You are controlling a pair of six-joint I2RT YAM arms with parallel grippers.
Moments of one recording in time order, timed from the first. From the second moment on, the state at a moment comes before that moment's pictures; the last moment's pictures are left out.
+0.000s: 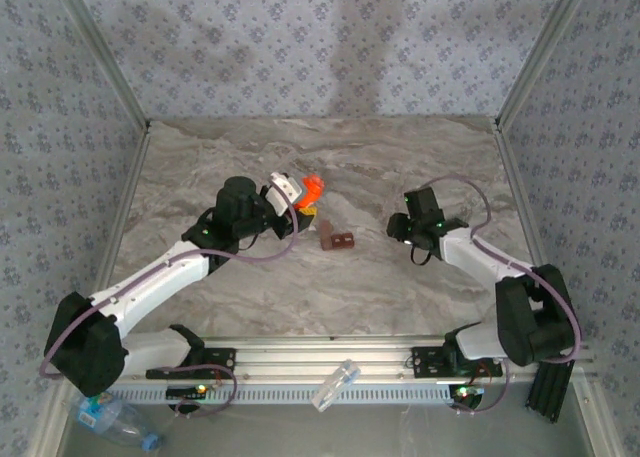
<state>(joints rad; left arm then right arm) -0.64 1.20 0.81 0.05 0.29 0.20 0.34 1.37 0.72 -0.31 0.07 0.55</state>
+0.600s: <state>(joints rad) -0.65 1.20 0.81 0.02 0.27 0.16 0.36 1.50 0.69 -0.25 0.11 0.57</state>
